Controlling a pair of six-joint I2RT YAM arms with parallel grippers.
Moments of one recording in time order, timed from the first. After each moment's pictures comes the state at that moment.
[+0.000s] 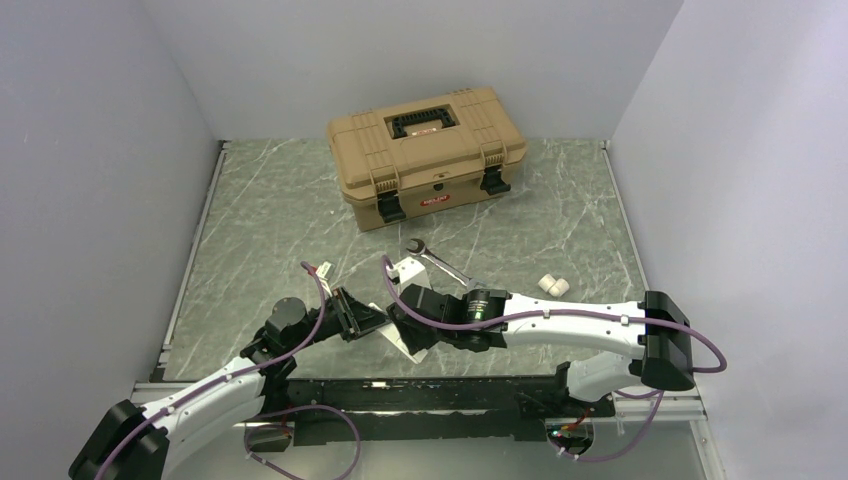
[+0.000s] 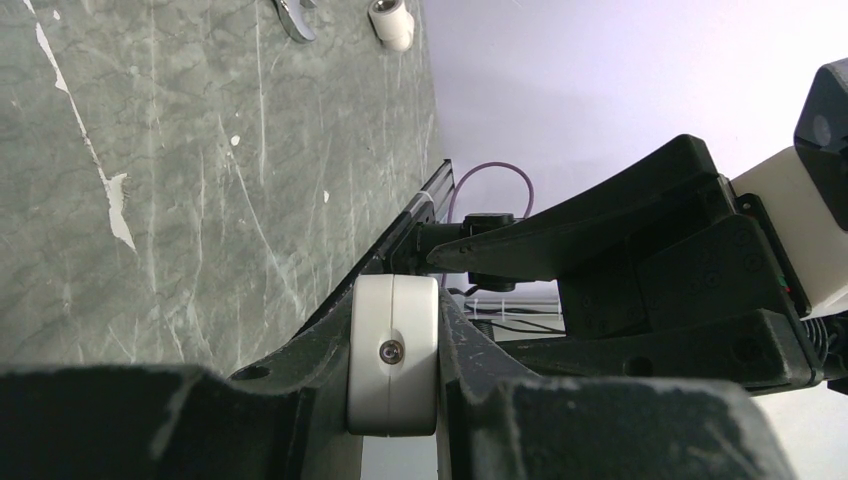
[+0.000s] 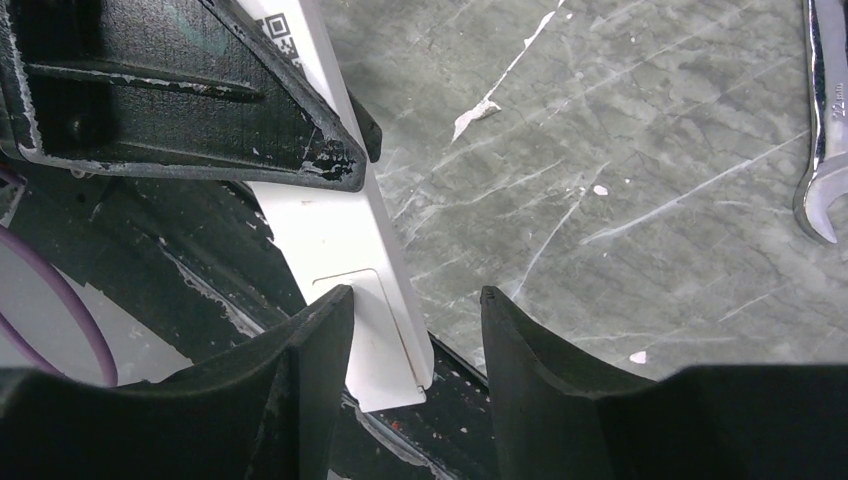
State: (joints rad) left arm -0.64 0.69 0.01 0.56 0.44 -1.27; right arm 1.32 1.37 1.05 -0.60 0.31 0.60
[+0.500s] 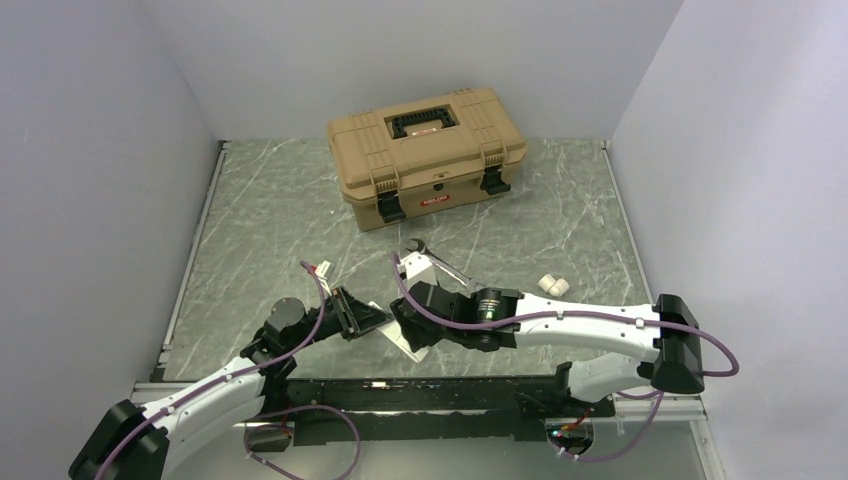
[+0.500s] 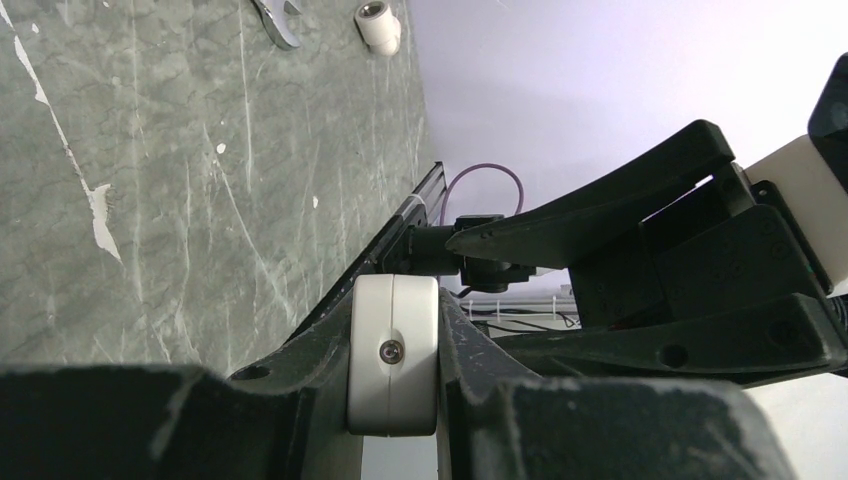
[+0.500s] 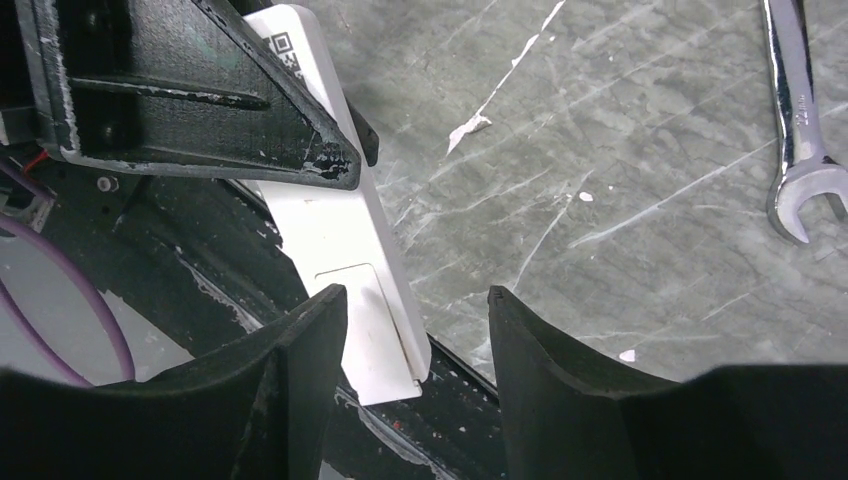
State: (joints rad) left arm -0.64 0.70 0.01 0.58 0.44 -1.27; right arm 1.32 1.33 1.05 -0.60 0.33 0.60
